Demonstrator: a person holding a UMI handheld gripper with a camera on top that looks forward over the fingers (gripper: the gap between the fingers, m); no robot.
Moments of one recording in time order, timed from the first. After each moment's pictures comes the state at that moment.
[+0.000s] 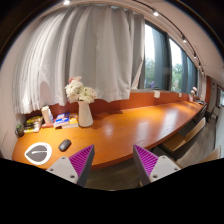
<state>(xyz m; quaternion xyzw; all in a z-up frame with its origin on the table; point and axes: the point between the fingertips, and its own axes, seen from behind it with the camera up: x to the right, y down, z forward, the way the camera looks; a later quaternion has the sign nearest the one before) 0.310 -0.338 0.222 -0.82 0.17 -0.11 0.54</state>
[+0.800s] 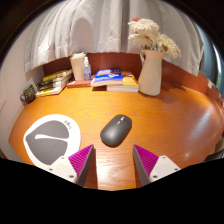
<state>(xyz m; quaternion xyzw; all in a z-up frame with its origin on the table) 0.098 -0.094 -0.010 -0.92 0.00 -0.01 0.40</state>
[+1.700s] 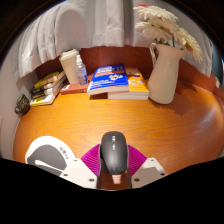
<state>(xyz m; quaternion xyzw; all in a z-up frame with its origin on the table) 0.089 0.002 -0.008 -0.94 0.01 0.02 0.34</state>
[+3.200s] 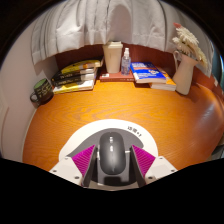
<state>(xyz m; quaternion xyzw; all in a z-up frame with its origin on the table) -0.105 -0.066 -0.006 -0.94 0.02 0.01 0.33</state>
